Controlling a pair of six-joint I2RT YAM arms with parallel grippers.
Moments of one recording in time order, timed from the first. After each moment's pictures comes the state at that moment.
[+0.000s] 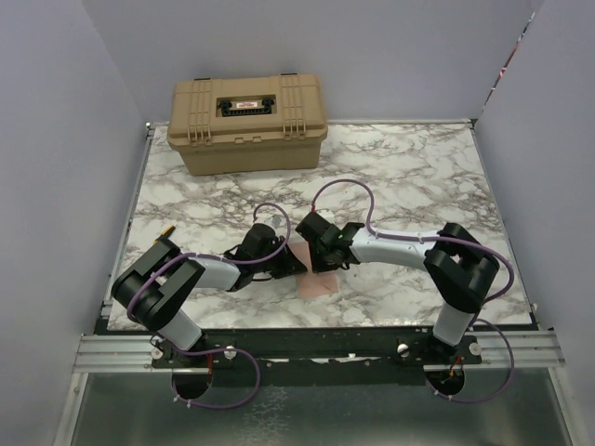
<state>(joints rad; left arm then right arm) -0.66 1.57 0.44 0.46 0.28 -0.98 0.95 1.77 1.07 -0.44 0.18 0.70</state>
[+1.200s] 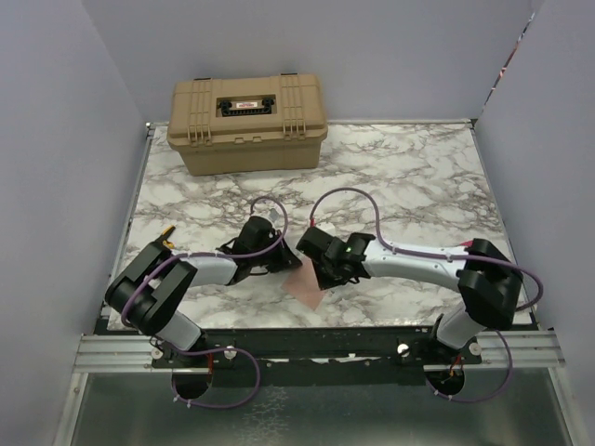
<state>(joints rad) -0.61 1.54 0.47 0.39 0.30 -0.92 1.07 1.64 1.04 -0.63 0.16 0.70</state>
